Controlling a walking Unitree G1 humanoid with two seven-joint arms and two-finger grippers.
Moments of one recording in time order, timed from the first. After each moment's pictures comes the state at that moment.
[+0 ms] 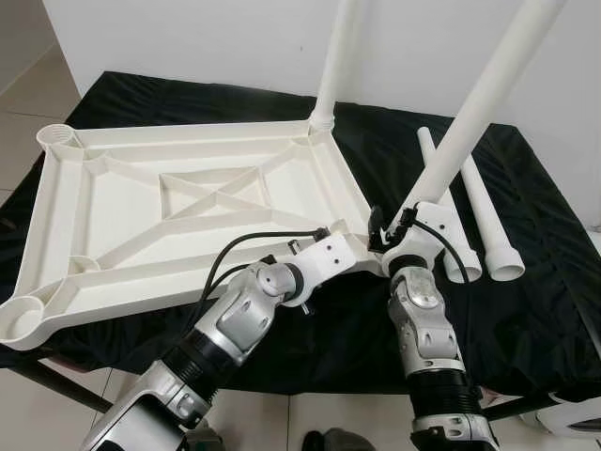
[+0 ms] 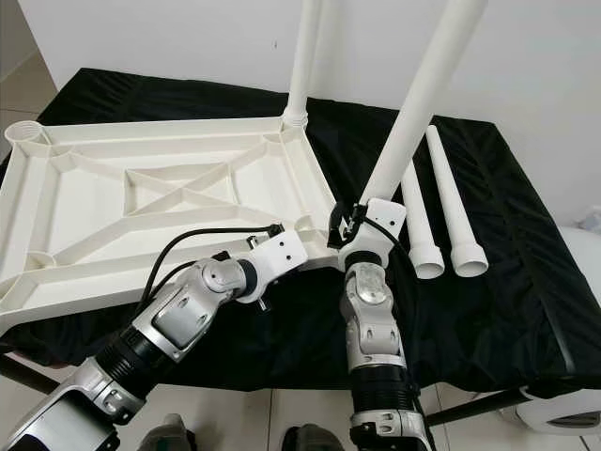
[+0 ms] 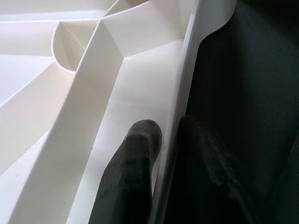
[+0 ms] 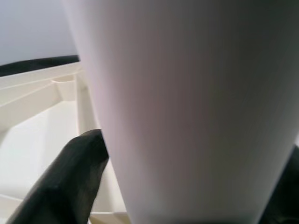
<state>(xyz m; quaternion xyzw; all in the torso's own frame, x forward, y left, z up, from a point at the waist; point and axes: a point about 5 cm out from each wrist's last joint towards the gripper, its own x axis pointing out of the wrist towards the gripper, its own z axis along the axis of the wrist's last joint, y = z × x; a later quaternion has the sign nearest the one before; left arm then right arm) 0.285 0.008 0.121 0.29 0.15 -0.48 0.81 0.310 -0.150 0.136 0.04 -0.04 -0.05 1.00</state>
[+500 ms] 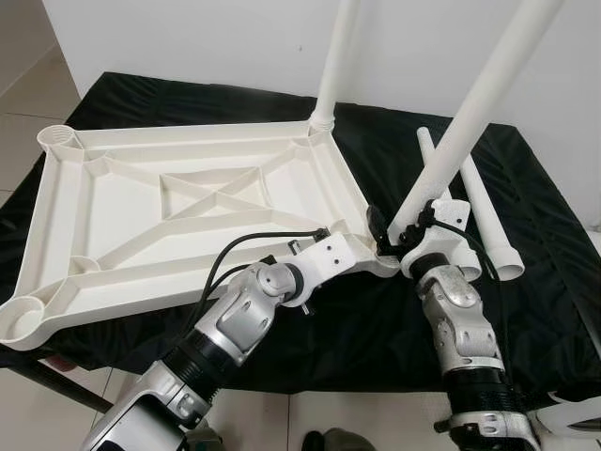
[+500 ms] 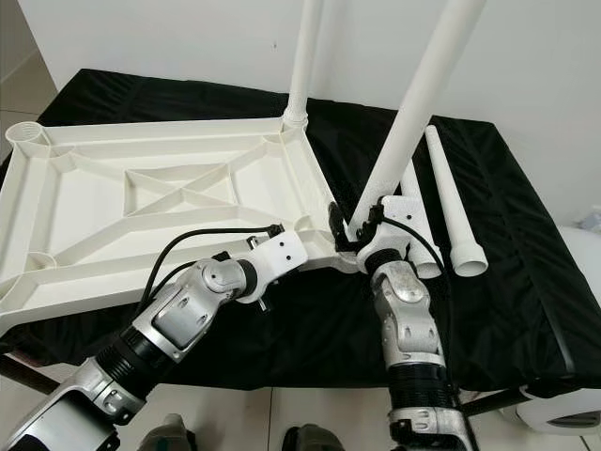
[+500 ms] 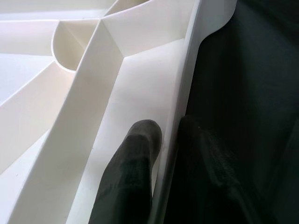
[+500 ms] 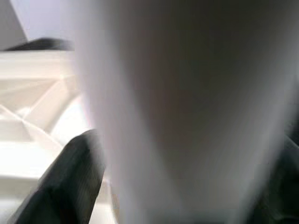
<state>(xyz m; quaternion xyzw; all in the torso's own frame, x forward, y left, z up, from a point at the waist) 0.283 0.006 0.120 0.29 0.15 -0.48 0.81 0.309 -0.184 0.138 -0.02 -0.03 0.18 0.98</state>
